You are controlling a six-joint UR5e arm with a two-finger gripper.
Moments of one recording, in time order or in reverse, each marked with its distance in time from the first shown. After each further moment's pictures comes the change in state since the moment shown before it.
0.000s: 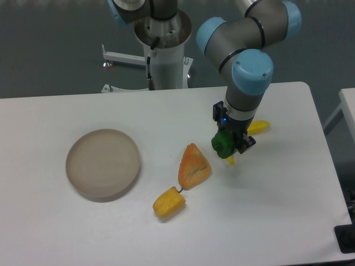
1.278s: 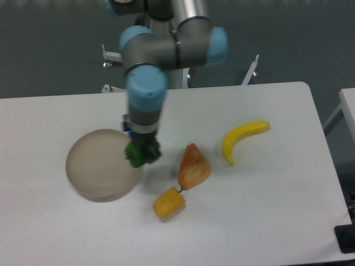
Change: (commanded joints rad) arm -0.460 -0.026 -0.077 0.008 -0.144 -0.498
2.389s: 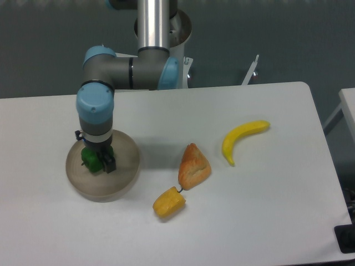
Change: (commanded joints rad) arm 0.070 0.026 -0.051 0.210 -0.014 0.018
